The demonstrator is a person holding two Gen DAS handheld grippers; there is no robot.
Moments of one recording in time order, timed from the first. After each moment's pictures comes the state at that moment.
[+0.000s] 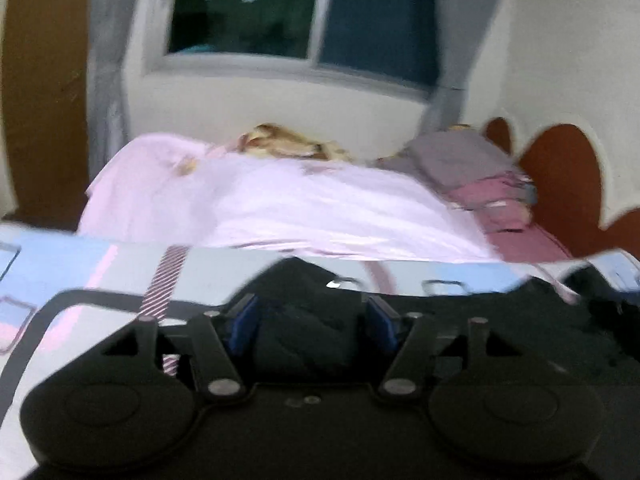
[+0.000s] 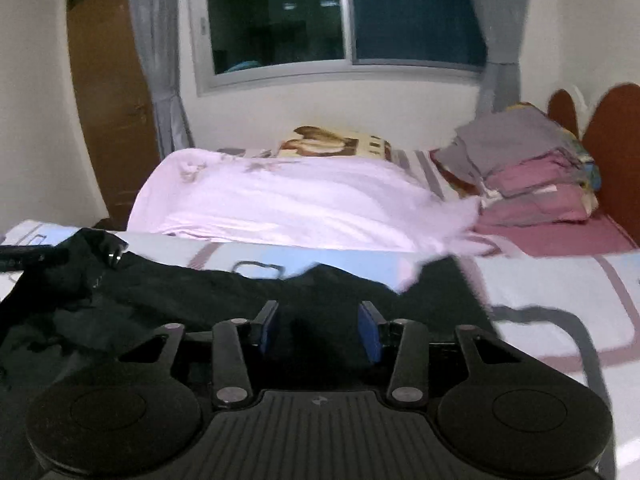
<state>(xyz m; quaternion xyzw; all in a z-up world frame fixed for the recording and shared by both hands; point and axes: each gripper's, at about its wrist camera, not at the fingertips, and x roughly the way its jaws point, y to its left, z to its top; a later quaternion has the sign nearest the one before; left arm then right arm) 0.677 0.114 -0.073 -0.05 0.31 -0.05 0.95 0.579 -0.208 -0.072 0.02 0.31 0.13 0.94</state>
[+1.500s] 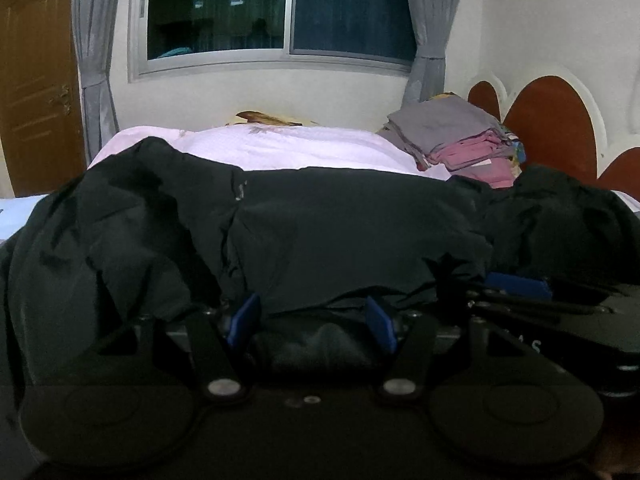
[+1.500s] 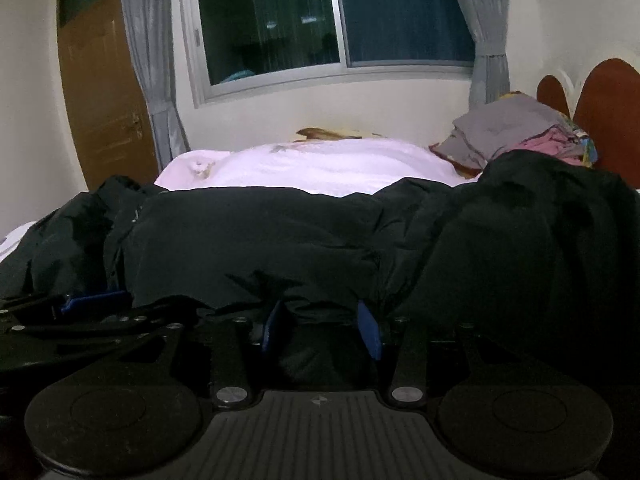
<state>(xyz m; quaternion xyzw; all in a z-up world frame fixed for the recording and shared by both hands) 0.598 -0.025 -0.123 0.01 0.30 -0.05 0.95 0.529 -0.135 -0.137 0.07 0.27 0.12 0.95</state>
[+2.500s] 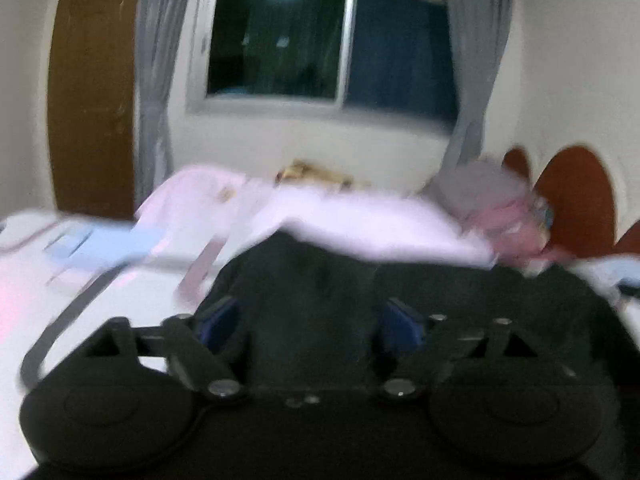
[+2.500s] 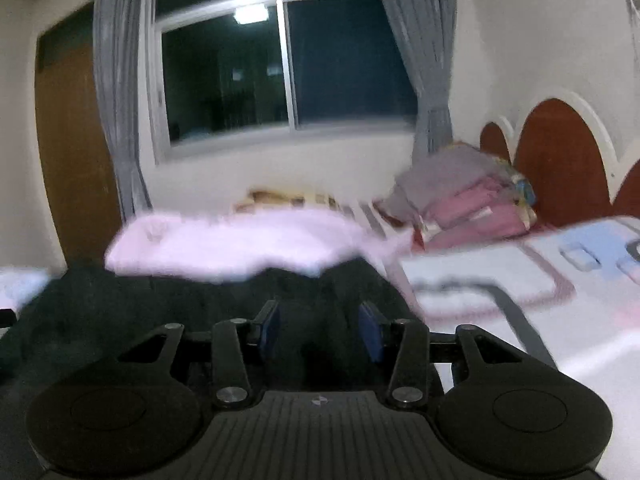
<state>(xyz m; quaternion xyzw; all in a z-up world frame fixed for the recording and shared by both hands) 0.543 0.061 -0.047 -0.04 0.22 -0.01 0.97 0.499 -0.254 -0.068 0.08 0.21 0.07 0.97</state>
